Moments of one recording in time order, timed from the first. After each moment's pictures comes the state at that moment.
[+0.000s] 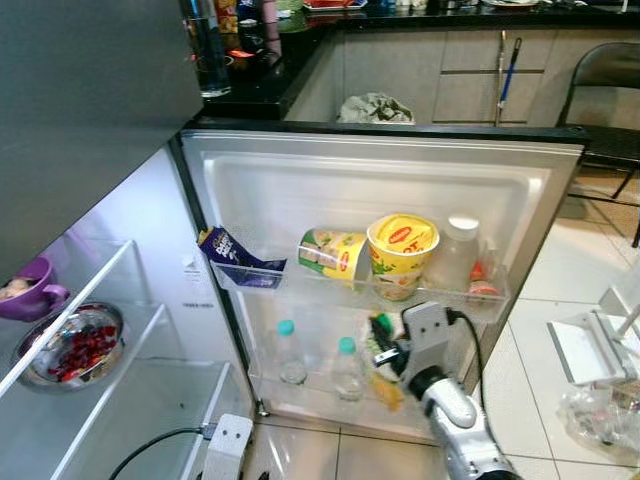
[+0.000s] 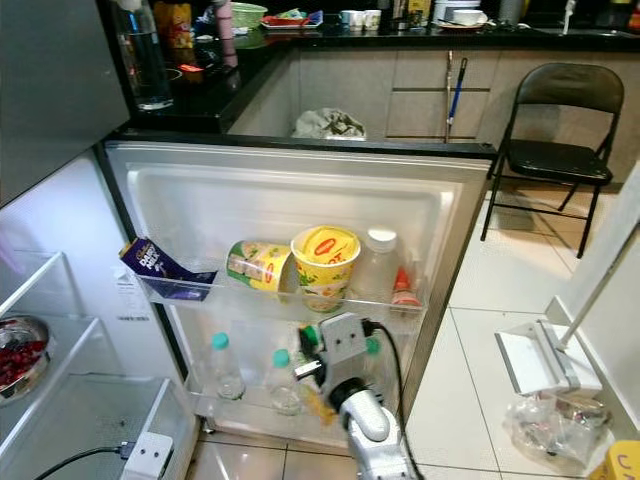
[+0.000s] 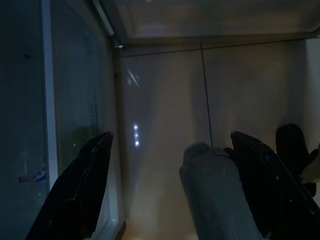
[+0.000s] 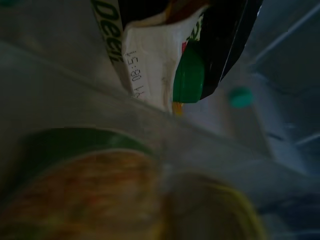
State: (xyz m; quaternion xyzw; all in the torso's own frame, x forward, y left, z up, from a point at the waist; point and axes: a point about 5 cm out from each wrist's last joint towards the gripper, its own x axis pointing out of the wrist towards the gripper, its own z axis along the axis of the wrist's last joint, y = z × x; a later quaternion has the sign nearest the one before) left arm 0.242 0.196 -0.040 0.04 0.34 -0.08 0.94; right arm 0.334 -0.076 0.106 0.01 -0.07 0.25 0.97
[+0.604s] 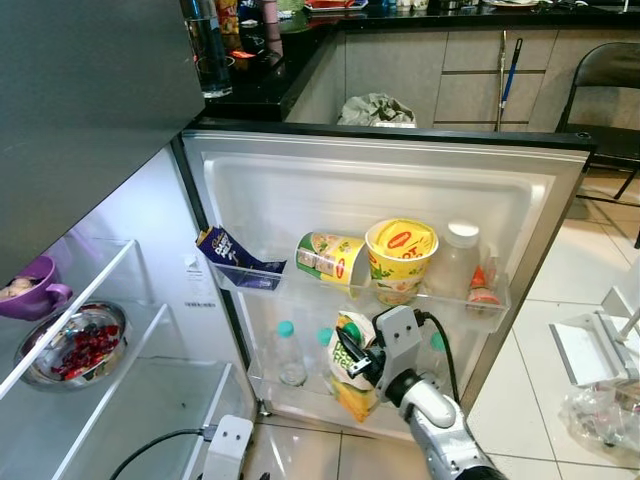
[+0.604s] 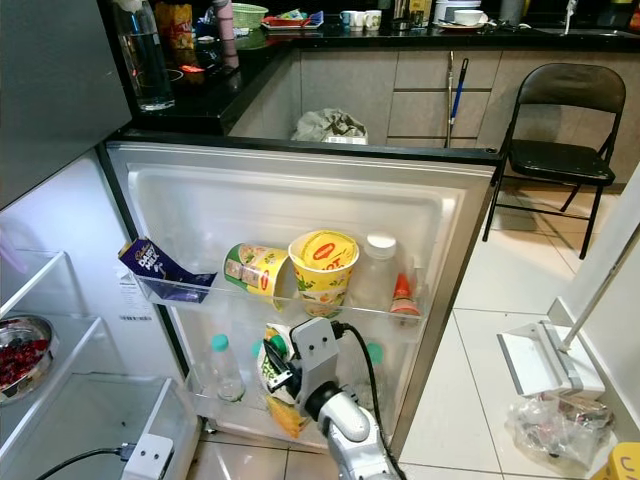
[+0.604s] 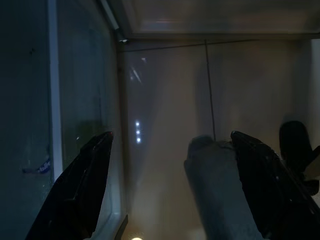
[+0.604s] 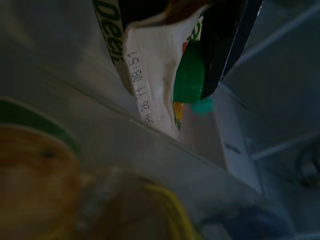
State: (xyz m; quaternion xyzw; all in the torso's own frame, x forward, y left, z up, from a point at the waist) left arm 0.237 0.198 -0.043 0.04 0.34 -0.08 0.94; right arm 0.337 -0.083 0.102 -0.03 -0.05 0.29 0.95
